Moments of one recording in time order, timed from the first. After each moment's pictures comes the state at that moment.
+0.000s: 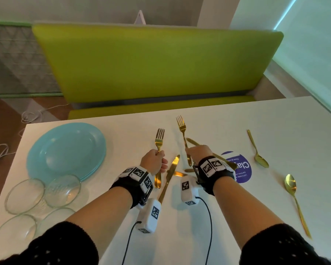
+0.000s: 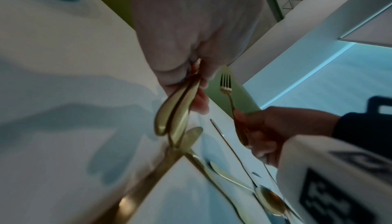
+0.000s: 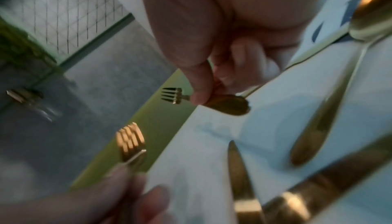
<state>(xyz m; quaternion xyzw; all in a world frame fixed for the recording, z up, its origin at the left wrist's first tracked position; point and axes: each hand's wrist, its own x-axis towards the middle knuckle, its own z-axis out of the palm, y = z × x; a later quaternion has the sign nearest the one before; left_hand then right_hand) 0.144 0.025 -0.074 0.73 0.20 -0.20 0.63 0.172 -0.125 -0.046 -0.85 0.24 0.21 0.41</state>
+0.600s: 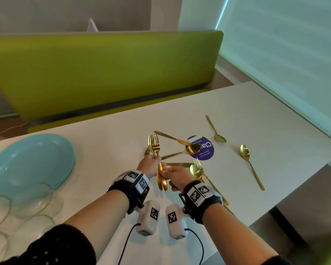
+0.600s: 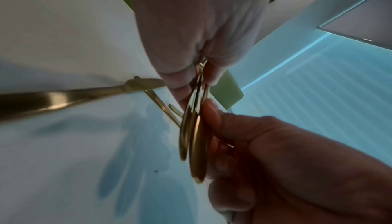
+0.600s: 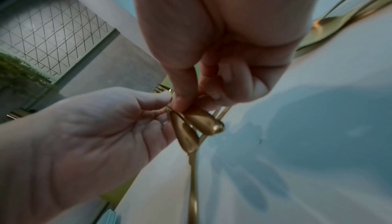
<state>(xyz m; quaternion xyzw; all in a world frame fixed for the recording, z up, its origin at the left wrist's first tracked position) 0.098 -0.034 -0.067 0.72 0.12 -0.28 0.63 0.048 -0.146 -0.071 -0.77 0.26 0.22 0.54</state>
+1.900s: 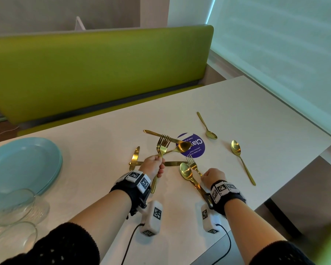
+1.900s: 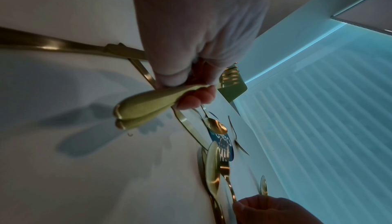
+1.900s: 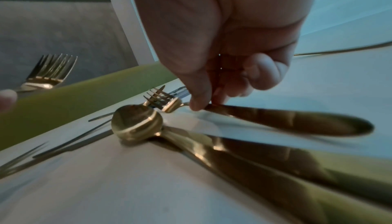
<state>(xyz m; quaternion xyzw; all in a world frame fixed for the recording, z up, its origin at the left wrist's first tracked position) 0.090 -0.075 -0.074 0.68 0.15 -0.30 0.65 0.032 -0.271 -0.087 -0.89 0.36 0.19 0.20</state>
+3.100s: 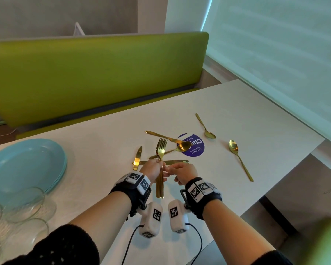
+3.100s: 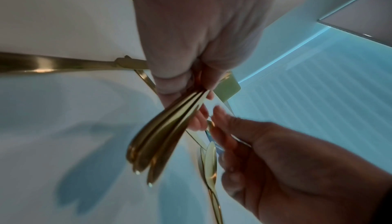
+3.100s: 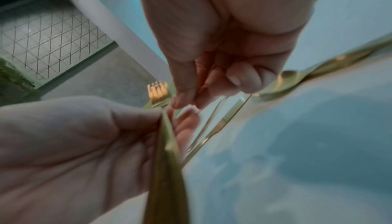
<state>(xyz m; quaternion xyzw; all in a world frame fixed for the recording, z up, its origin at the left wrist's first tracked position) 0.078 -0.058 -0.067 0.68 0.12 -0.35 0.64 0.037 -0.174 -0.067 -0.79 0.30 0.13 0.51</state>
